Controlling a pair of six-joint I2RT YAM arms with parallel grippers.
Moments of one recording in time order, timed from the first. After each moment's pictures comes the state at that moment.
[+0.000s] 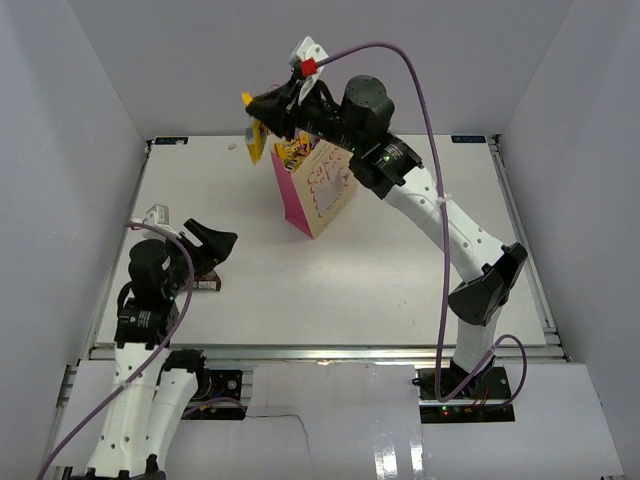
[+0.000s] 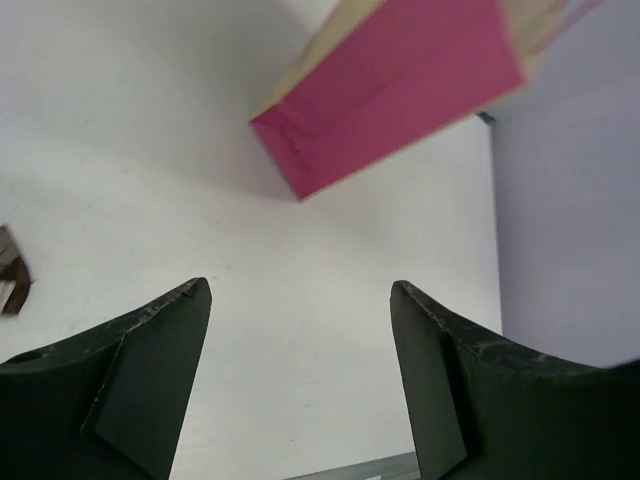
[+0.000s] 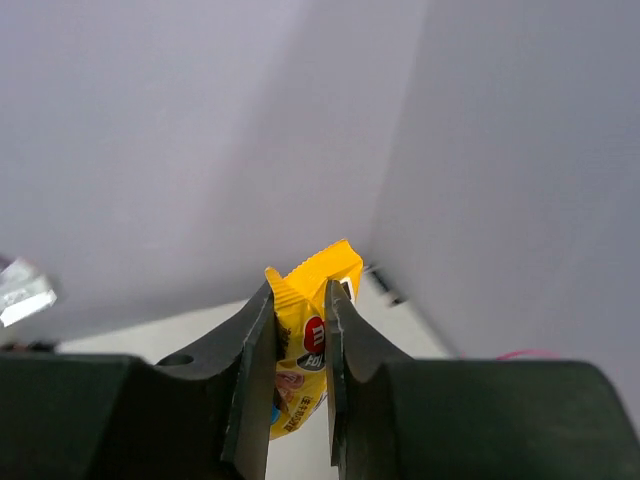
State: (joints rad) left arm -0.06 0.54 0.70 -0.41 0.24 -0.71; right arm 0.81 1.86 2.13 -0.07 -0.42 0.01
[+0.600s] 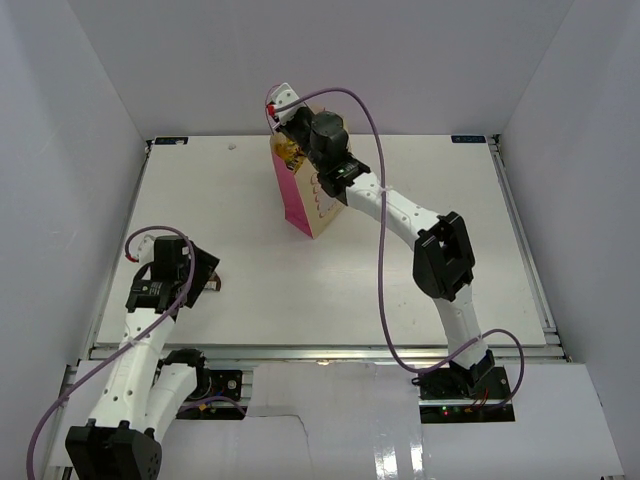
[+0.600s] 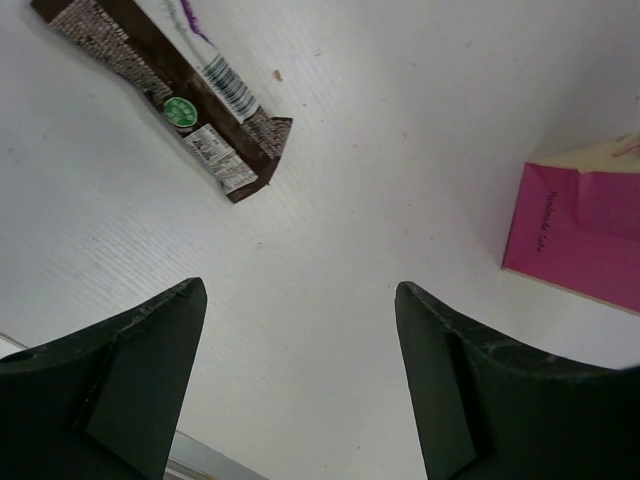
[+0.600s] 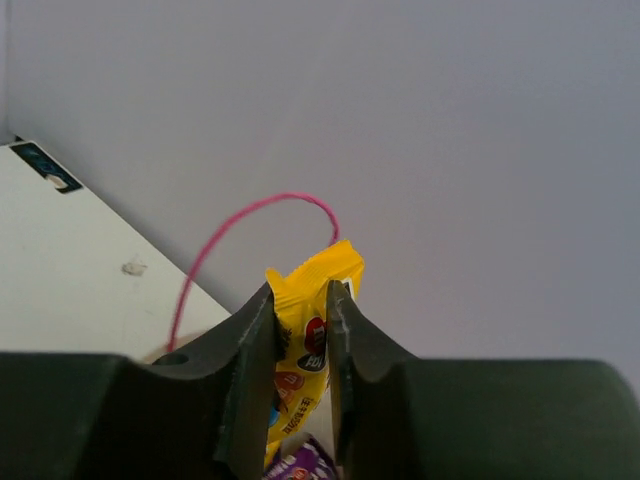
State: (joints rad) left arm -0.06 0.77 0.68 -0.76 -0.17 -1.02; right arm 0.75 2.16 2.00 0.37 0.13 -0.53
